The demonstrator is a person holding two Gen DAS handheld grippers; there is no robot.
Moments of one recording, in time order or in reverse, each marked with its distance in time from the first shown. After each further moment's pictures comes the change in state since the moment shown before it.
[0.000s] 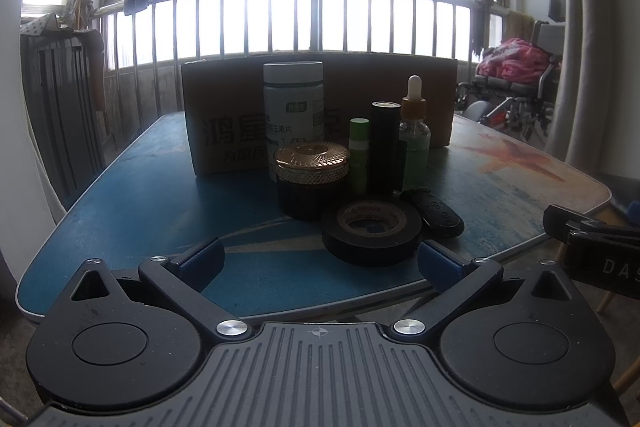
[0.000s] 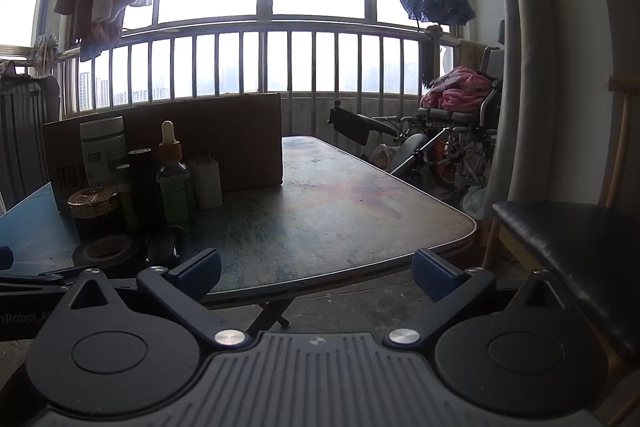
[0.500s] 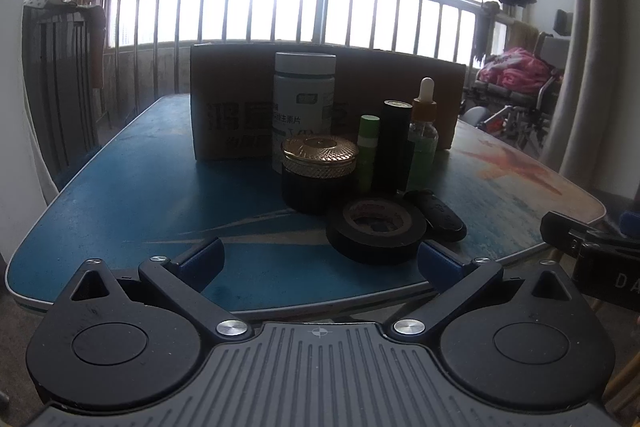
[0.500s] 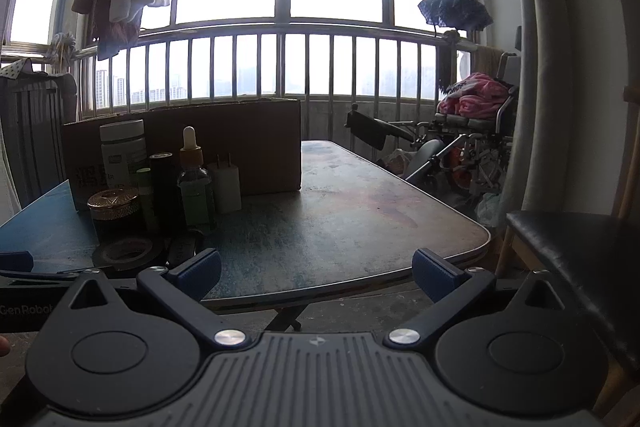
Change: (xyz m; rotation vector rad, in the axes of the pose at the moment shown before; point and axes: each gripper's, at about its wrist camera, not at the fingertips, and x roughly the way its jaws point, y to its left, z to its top) left arm 0.003 0.015 0.002 -0.081 0.027 -0.038; right arm -0.005 0.004 0.007 -0.027 -0.001 0.065
